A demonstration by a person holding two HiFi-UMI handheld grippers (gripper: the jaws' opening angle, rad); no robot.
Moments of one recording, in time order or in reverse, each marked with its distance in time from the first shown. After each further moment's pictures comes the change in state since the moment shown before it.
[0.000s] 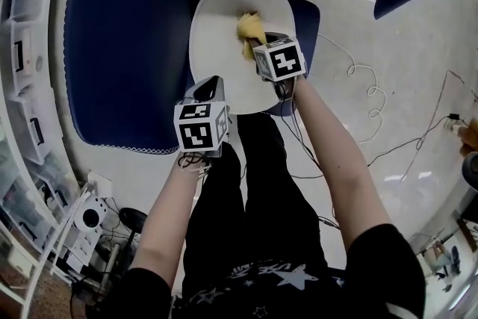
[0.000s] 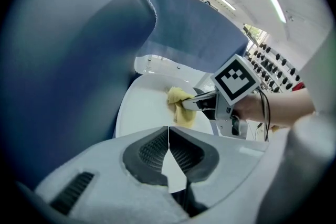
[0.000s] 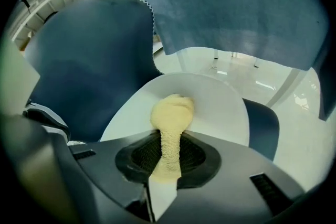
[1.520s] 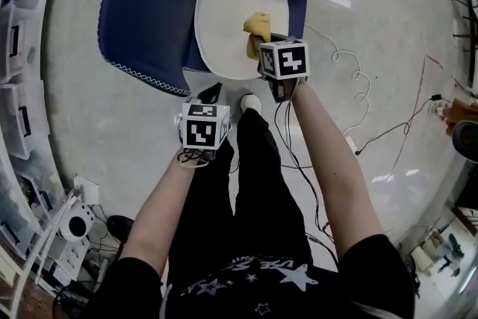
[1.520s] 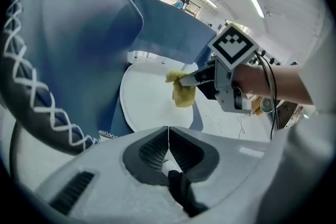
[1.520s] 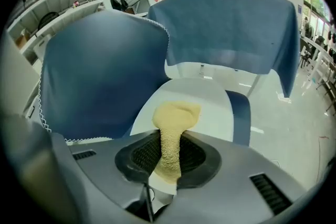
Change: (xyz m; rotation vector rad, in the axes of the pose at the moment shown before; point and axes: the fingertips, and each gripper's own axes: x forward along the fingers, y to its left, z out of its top) left arm -0.085 -0.022 -0.111 0.129 0.038 -0.129; right arm -0.099 0.068 -0.056 0.106 -0.077 -0.171
